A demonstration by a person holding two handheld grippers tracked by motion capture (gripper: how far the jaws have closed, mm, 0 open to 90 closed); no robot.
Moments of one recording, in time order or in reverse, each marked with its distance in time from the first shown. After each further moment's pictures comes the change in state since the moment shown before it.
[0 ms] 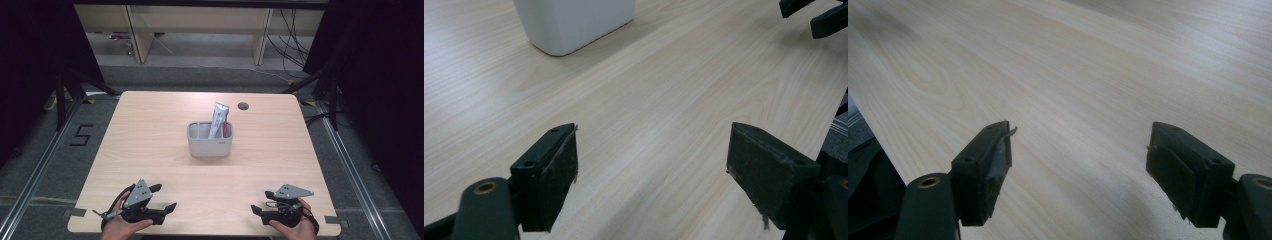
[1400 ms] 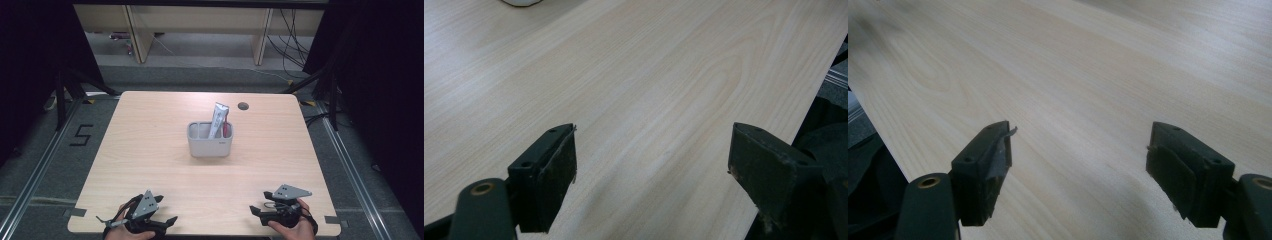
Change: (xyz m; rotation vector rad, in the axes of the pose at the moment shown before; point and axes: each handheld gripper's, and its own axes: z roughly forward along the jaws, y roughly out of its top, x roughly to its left) left arm -0.013 -0.019 0.008 0.121 -0.014 0.080; right arm 0.000 0.000 0.003 -0.006 -0.001 -0.051
